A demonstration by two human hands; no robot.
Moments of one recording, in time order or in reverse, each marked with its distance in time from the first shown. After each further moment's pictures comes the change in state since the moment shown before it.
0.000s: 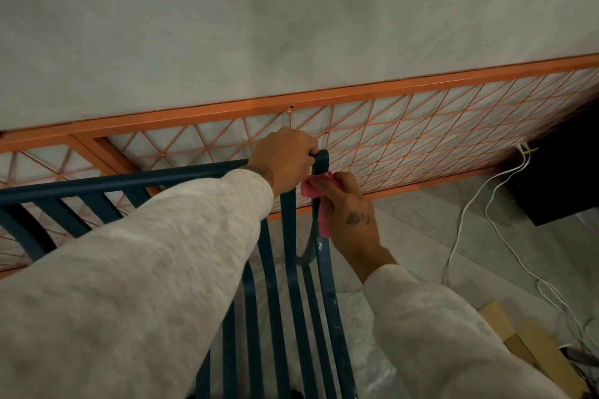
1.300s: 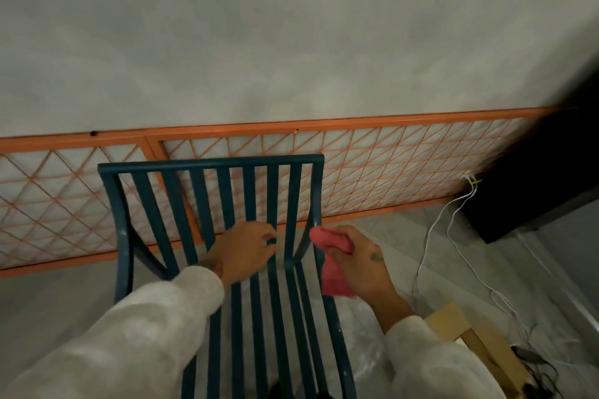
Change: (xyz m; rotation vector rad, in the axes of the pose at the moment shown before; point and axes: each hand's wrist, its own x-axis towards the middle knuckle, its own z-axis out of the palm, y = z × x) left_hand -0.269 -0.012 -0.030 -0.260 -0.140 -0.081; right_hand -0.154 -0.116 -0.119 0.304 -0.260 0.445
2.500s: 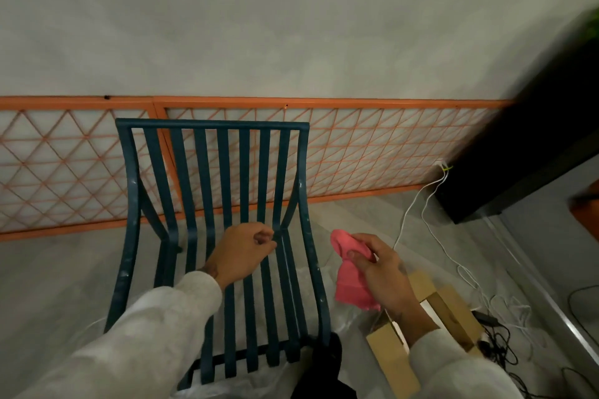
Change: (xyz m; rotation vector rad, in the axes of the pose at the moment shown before) left_hand -0.130 0.020 0.066 -0.306 0.034 -0.053; right_hand -0.172 0.023 -0.047 0.031 0.063 0.104
